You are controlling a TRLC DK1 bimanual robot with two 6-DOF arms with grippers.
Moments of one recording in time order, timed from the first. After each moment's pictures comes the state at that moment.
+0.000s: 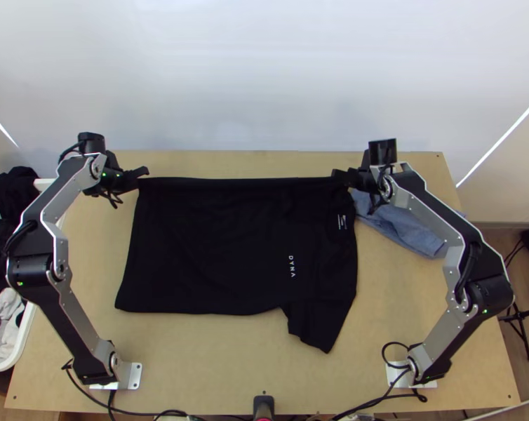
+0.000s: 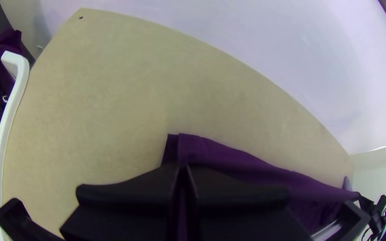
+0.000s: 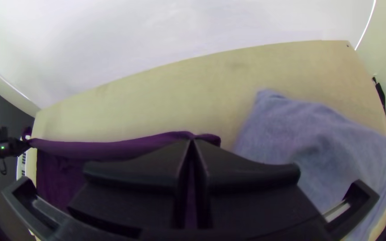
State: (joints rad) left arm 0.17 2.00 1.62 -0.61 0.16 -0.26; right arm 0.22 1.85 1.41 -0.35 -0.03 0.38
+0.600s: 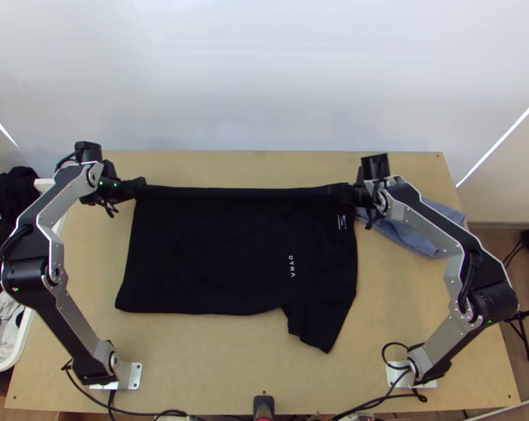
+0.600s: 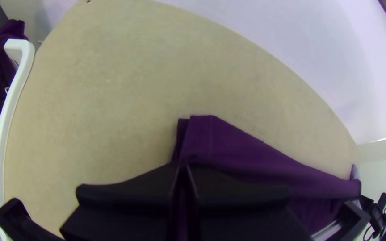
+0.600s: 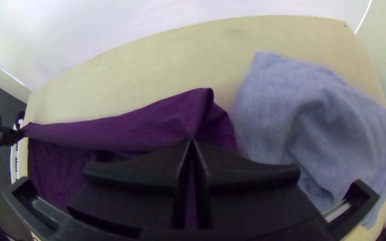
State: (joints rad) left arm 0.19 1.97 1.52 -0.60 0.16 -0.20; right arm 0.26 1.80 1.28 -0.36 -0.01 0.39
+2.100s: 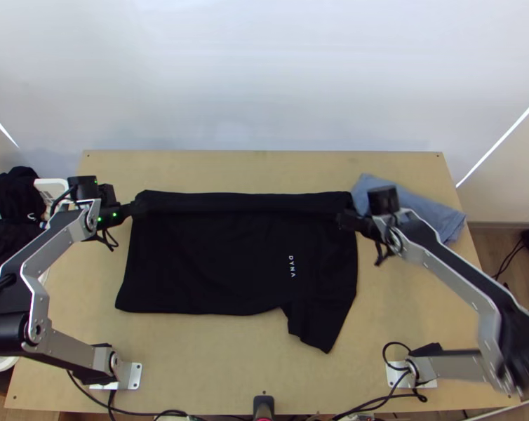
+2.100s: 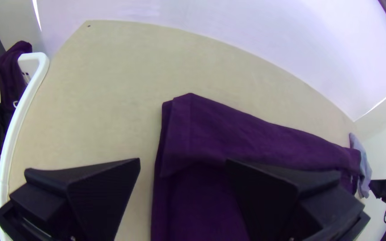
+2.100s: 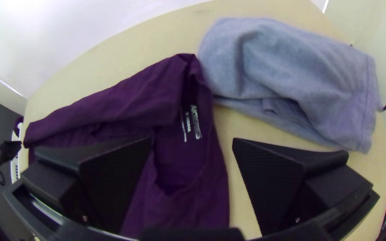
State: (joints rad) left arm 0.17 1.60 1.01 -0.25 0.18 -0.10; right arm 0.34 1.43 0.93 -0.40 0.11 0.55
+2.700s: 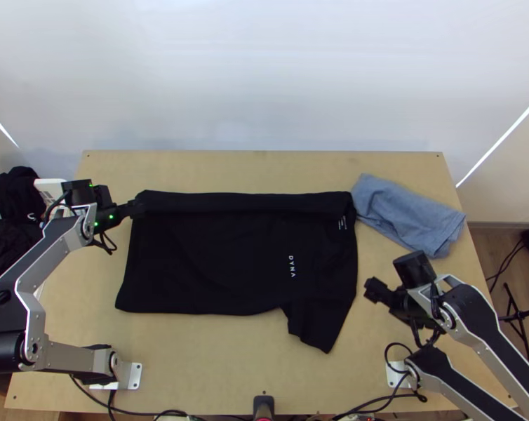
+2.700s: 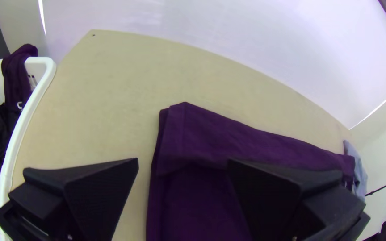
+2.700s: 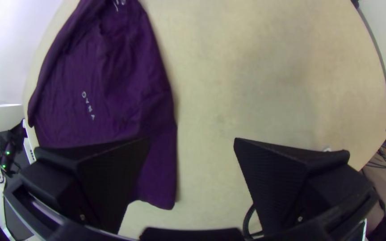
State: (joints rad) left arm 0.16 1.51 0.96 -0.22 0.18 -0.14; right arm 0.48 0.83 0.71 -1.12 -0.04 1.01
